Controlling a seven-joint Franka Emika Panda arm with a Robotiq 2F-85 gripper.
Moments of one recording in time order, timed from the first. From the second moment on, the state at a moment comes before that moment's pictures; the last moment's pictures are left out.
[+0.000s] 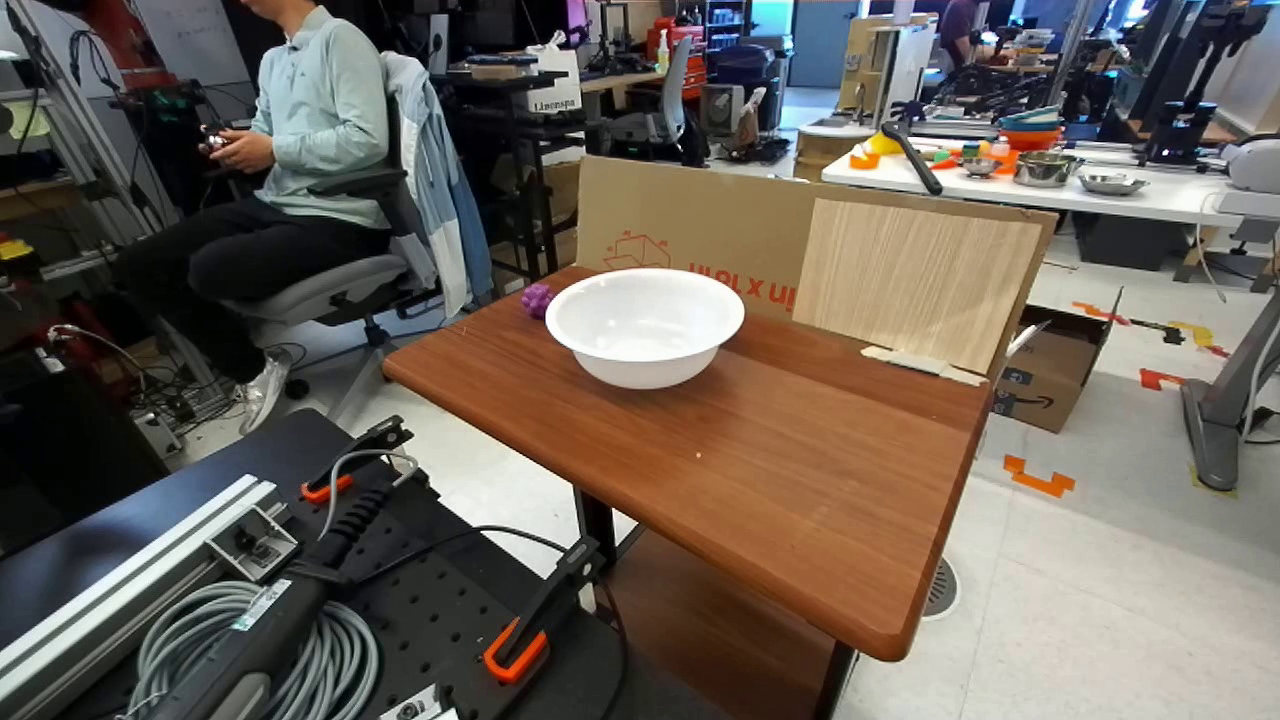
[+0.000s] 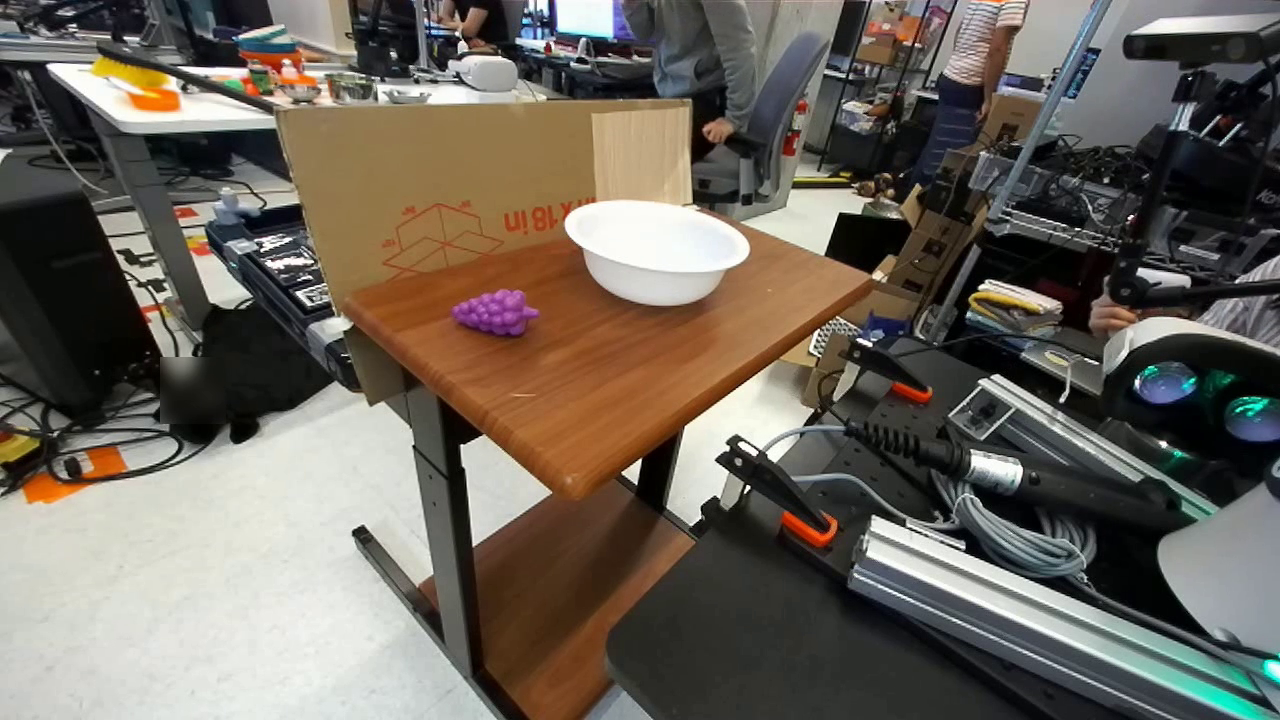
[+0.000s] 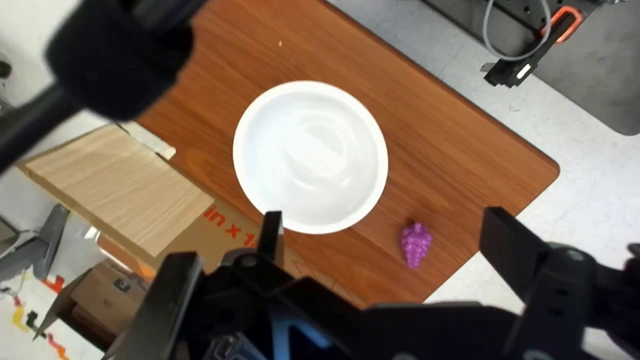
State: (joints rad) arm 0.16 -0.39 0.05 -2.27 -0.25 1.98 -0.33
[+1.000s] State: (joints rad) arm 0.19 0.15 0.08 -2.08 -0.22 2.36 -0.28
